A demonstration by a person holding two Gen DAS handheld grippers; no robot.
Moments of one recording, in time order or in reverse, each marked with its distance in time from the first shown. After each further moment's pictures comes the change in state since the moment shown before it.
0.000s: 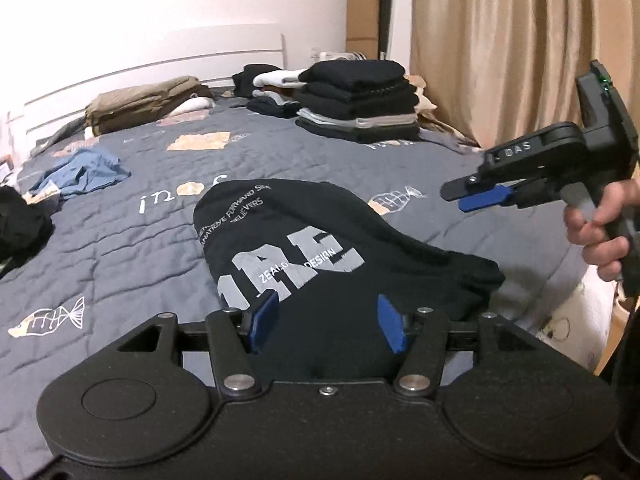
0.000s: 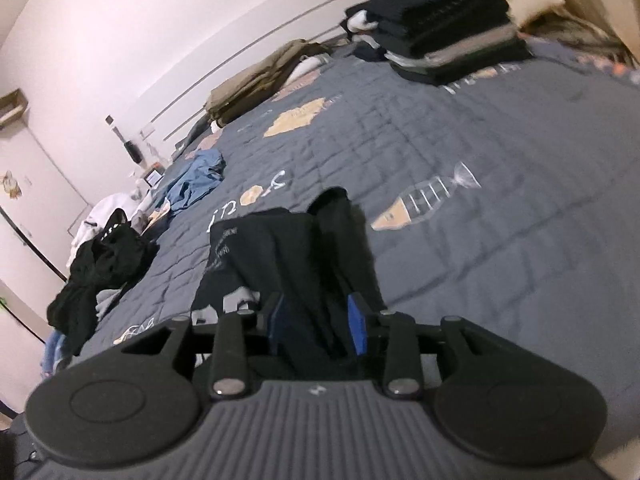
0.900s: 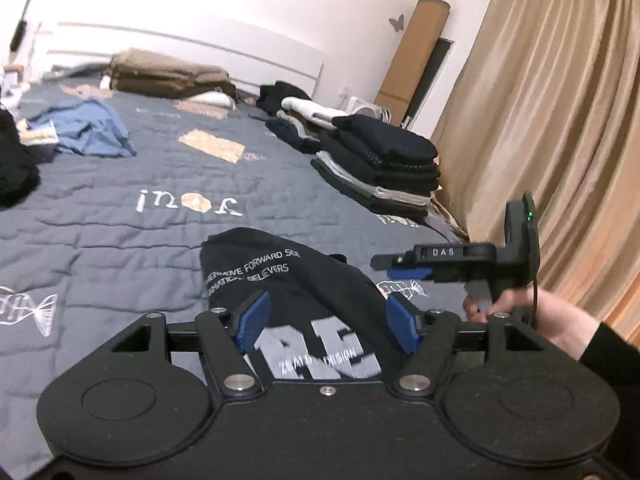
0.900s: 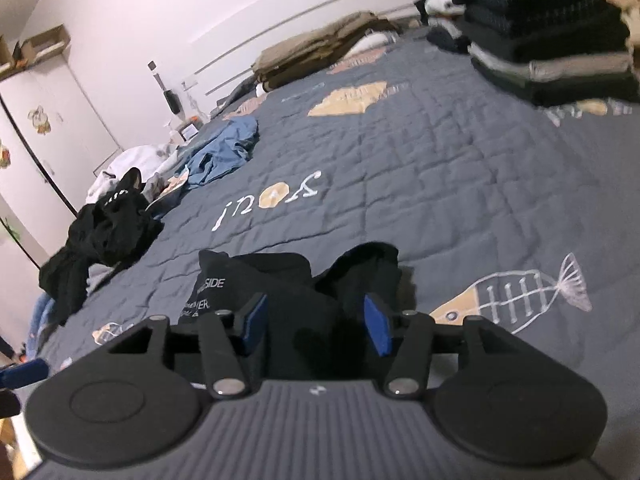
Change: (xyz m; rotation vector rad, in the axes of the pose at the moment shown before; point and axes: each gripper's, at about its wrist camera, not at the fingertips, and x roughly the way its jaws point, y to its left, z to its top) left arm 0.028 0.094 0.046 -0.360 -0.117 -0.131; right arm 0.129 0.003 0.076 -0.163 0.110 0.123
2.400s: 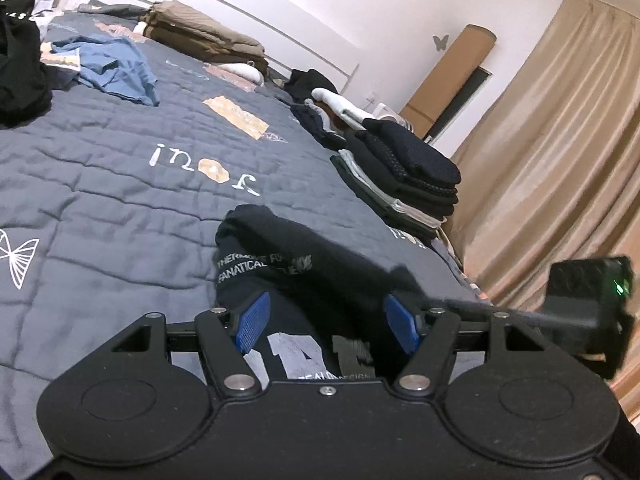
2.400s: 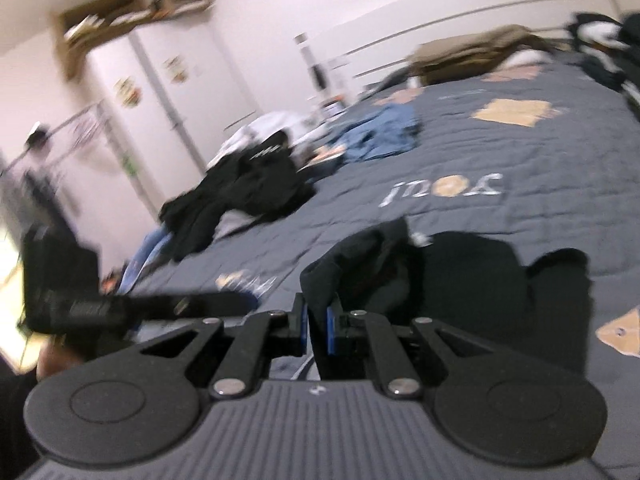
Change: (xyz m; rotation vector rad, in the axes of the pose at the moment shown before) left arm 0.024 0.049 -0.006 -0.227 0.006 -0.025; right arm -0.009 0.100 -0.036 -0.287 0.047 0.364
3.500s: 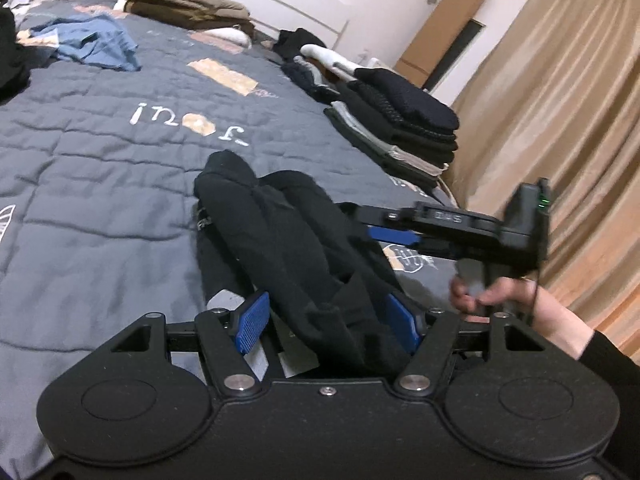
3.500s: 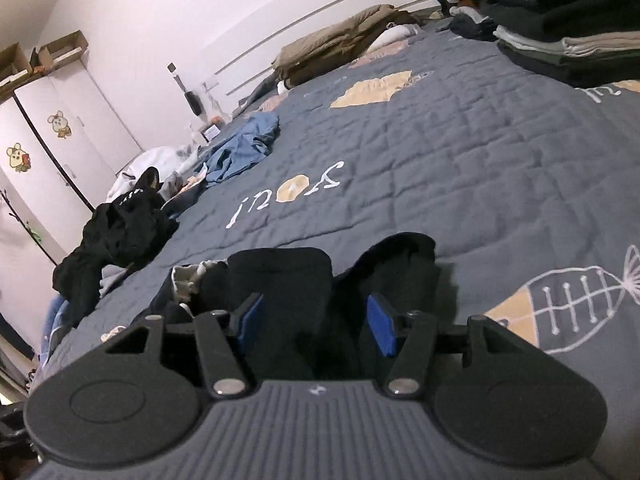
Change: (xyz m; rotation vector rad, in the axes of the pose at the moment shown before) left arm 0.025 -0.010 -0.029 0.074 0.126 0.001; right arm 0.007 -0.114 -0.004 0.279 -0.073 -0.275
